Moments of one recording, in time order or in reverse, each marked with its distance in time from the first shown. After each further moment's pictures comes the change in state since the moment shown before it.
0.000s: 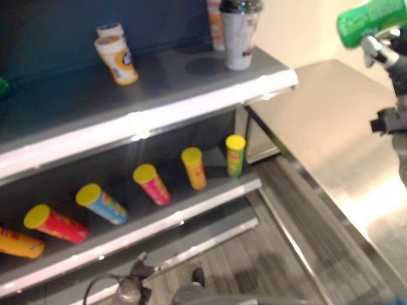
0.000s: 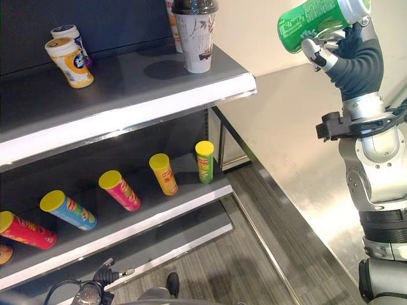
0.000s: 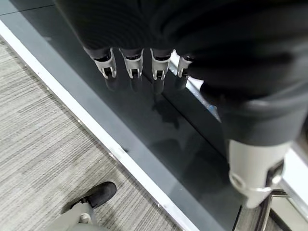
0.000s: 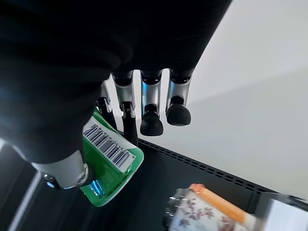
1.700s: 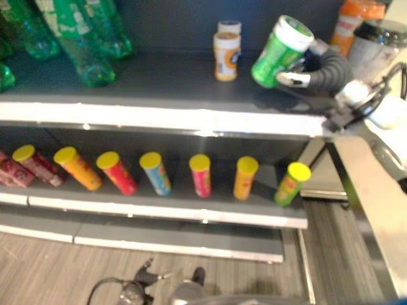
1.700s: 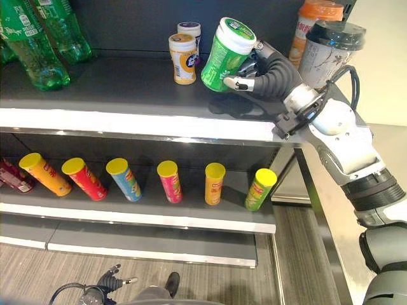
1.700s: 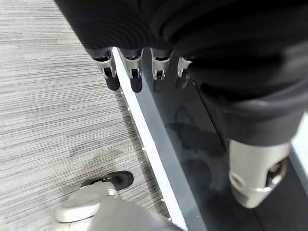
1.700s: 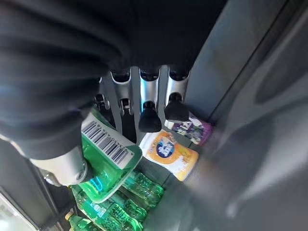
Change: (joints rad) left arm -0.011 -0.013 -0.052 0.091 0.038 -0.001 -0.016; right arm -0.384 -0.084 0.510 0.176 0.055 0.089 0.183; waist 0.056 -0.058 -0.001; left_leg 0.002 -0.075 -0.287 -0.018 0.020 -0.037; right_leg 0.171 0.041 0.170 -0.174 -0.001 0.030
